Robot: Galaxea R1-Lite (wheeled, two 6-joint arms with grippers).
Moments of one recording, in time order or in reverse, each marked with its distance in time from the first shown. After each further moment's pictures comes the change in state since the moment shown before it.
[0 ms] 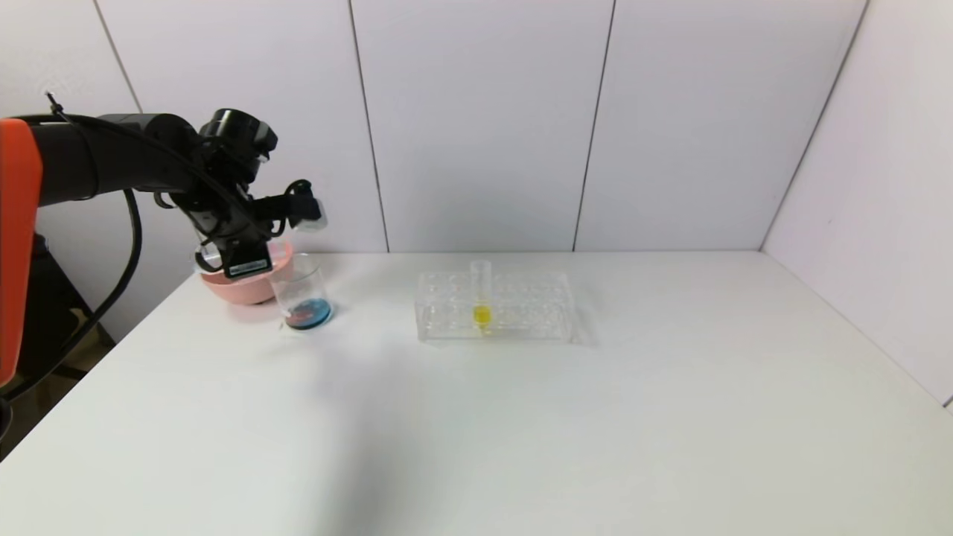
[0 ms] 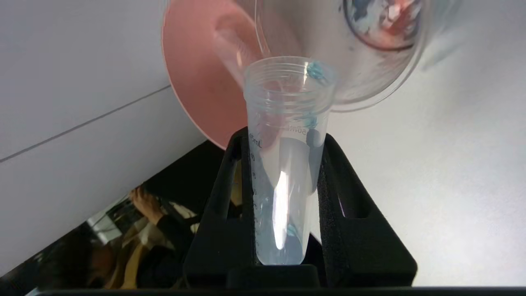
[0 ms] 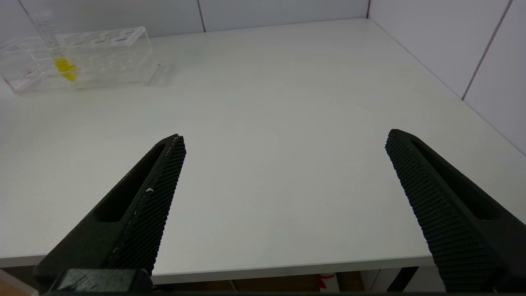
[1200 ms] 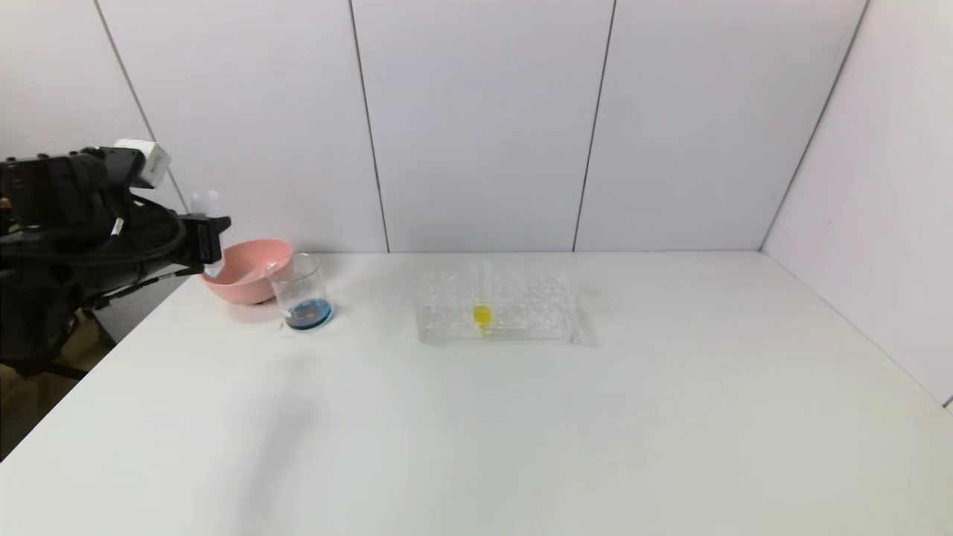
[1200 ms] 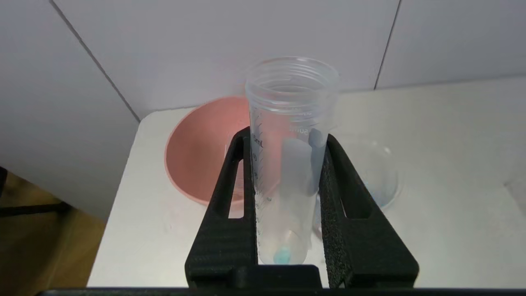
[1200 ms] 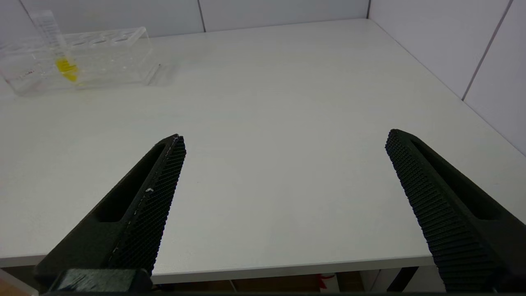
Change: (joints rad) left arm 0.197 -0.391 1.059 -1.410 -0.426 -0.979; right arm 0.000 0.000 0.000 0.000 0.000 0.000
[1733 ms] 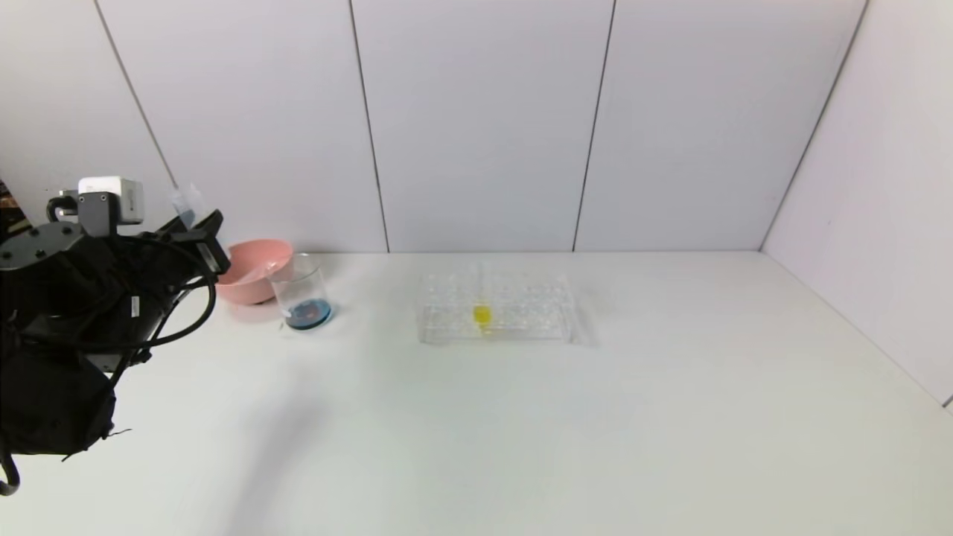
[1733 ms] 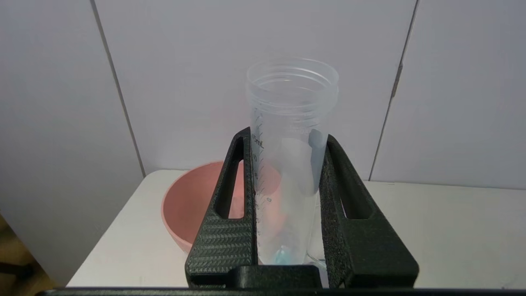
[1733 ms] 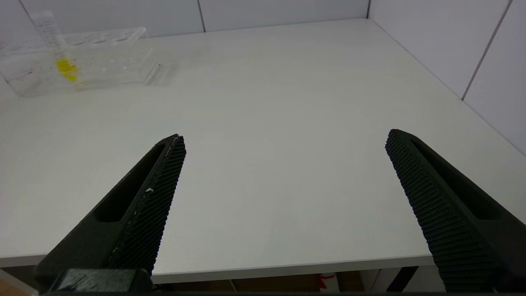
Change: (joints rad) left arm -0.050 0.123 0.333 -0.797 0.135 -0.122; right arm 0.000 0.000 0.000 0.000 0.000 0.000
